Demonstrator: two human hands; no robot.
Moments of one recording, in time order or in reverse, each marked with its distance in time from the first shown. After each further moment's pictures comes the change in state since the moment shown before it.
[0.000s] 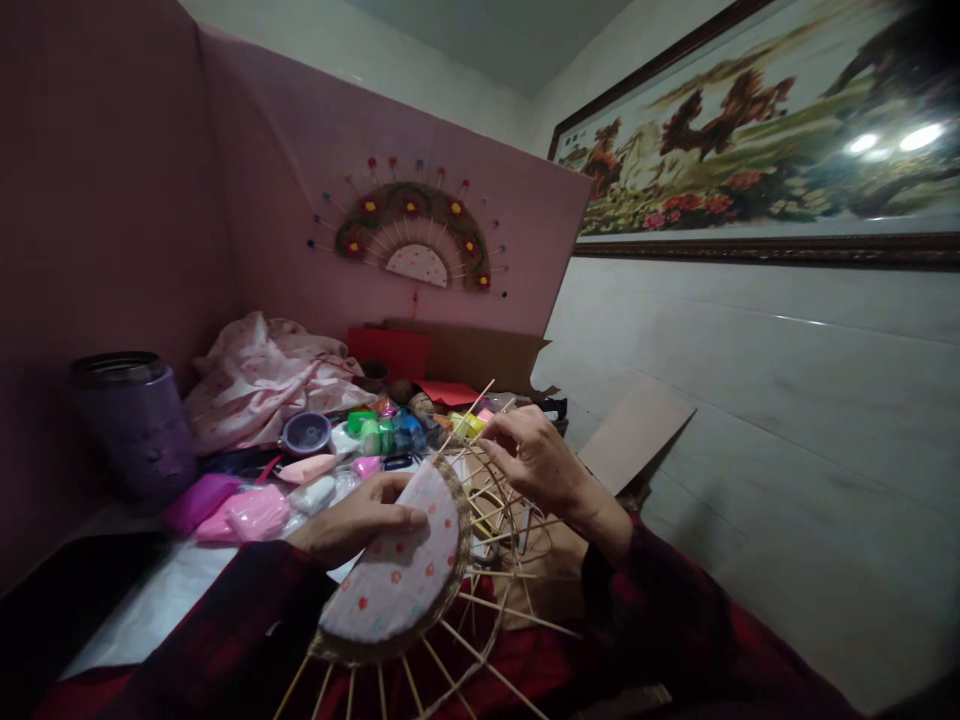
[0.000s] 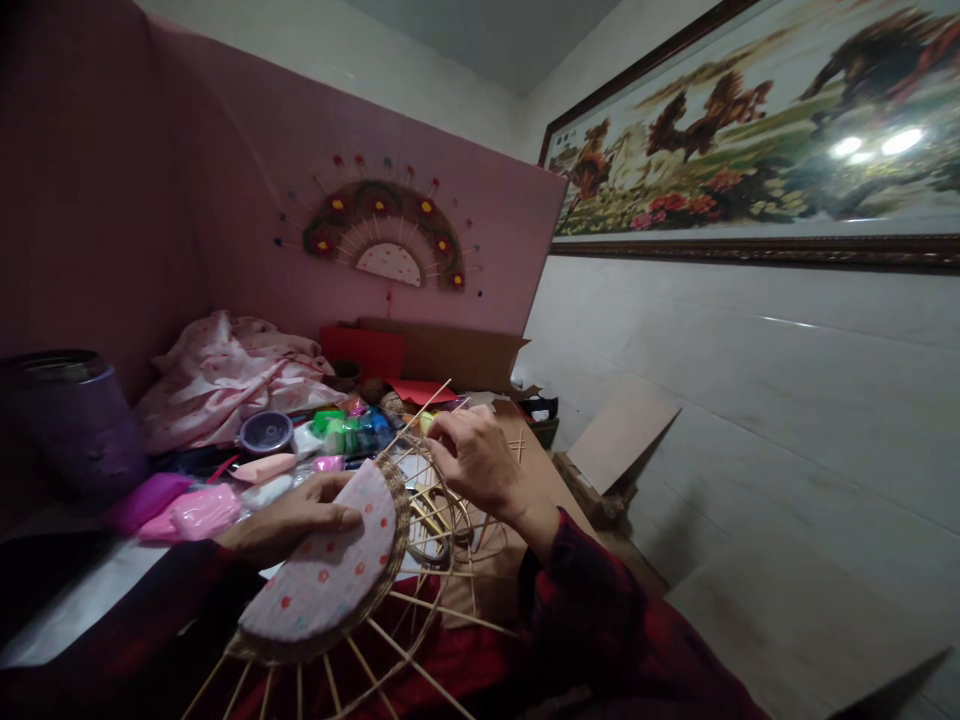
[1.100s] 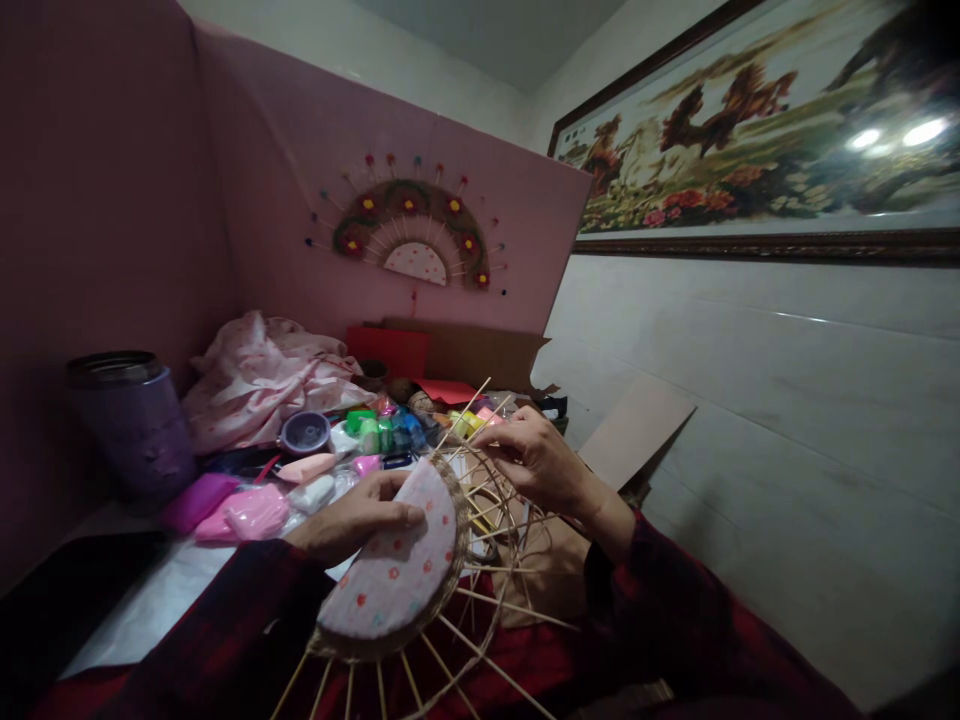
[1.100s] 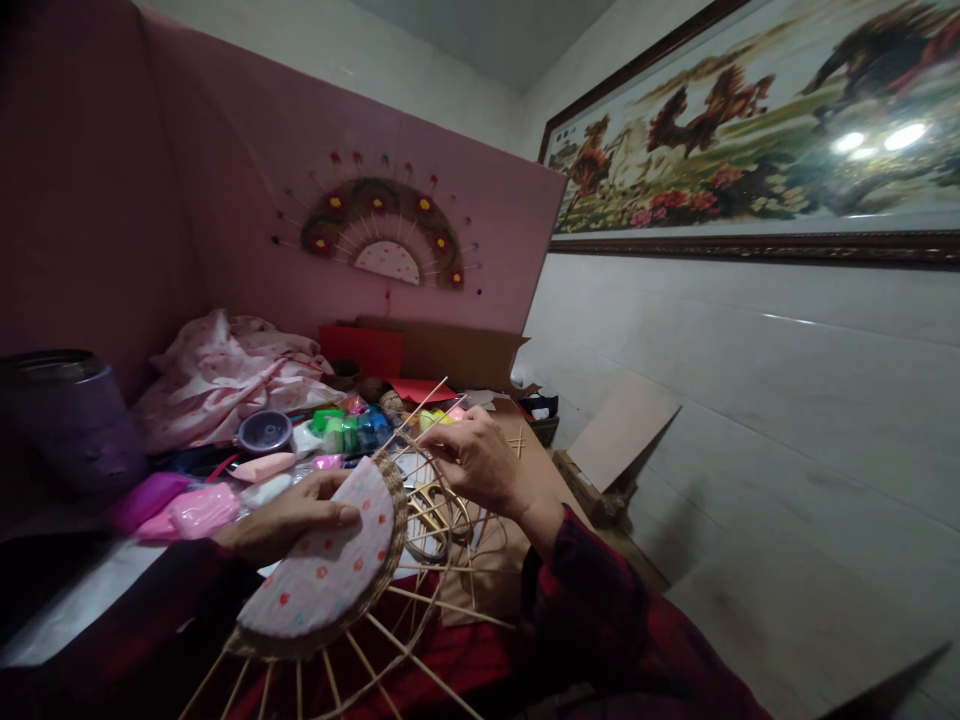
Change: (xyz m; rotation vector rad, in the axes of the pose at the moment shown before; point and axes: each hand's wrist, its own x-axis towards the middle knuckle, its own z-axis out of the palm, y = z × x) left_hand 0.000 -0.001 -0.001 0.002 0.033 -0.025; right_hand -0.004 0.006 -0.003 0.055 -0.049 -0.121
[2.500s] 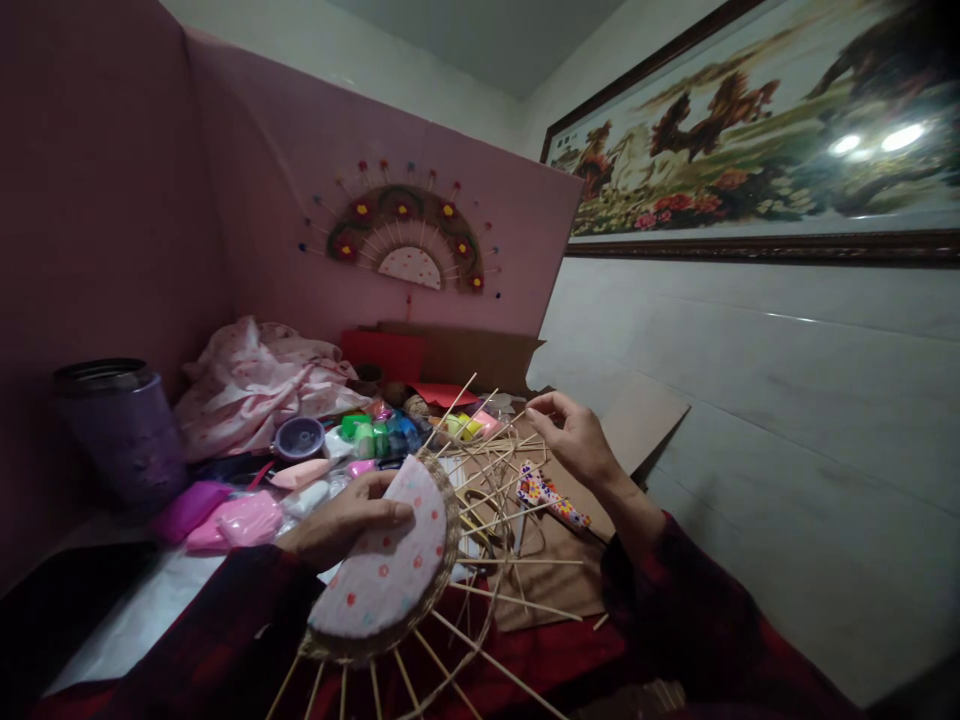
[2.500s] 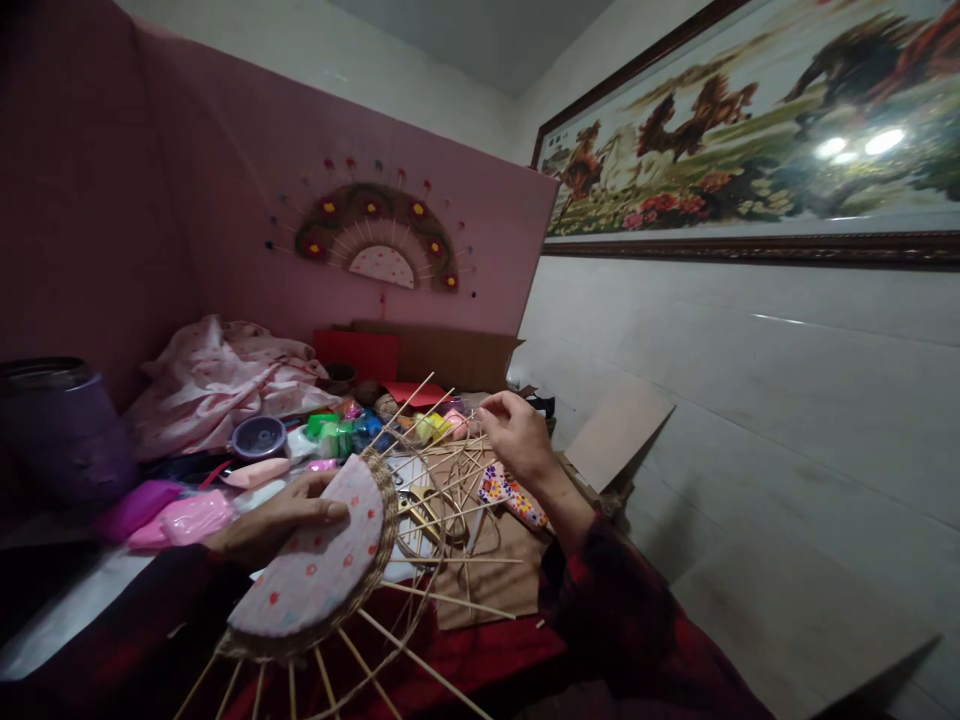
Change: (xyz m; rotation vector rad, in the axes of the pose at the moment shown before) left_hand 0.000 0.003 -0.002 -0.029 0.057 -0.008; right_hand -0.013 0.043 -0.012 0.219 0.313 0.516
